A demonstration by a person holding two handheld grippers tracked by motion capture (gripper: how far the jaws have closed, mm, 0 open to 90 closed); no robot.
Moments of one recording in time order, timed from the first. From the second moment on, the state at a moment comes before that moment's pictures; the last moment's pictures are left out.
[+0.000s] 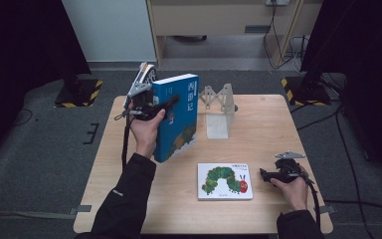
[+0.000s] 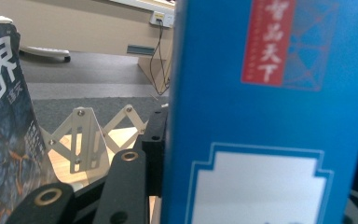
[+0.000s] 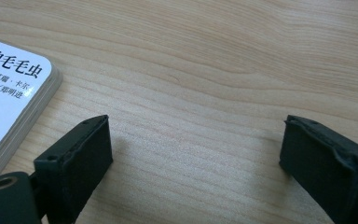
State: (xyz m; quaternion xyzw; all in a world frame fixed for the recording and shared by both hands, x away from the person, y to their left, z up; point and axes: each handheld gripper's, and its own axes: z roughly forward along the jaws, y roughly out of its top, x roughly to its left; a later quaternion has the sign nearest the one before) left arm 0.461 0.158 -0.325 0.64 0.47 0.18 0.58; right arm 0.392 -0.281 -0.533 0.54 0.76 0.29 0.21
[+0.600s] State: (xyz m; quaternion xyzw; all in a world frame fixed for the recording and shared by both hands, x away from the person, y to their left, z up) left arm 0.501 0.135 -0.330 0.61 0.50 0.22 0.57; right arm 0.390 -0.282 -0.540 0.53 0.75 0.31 0.22
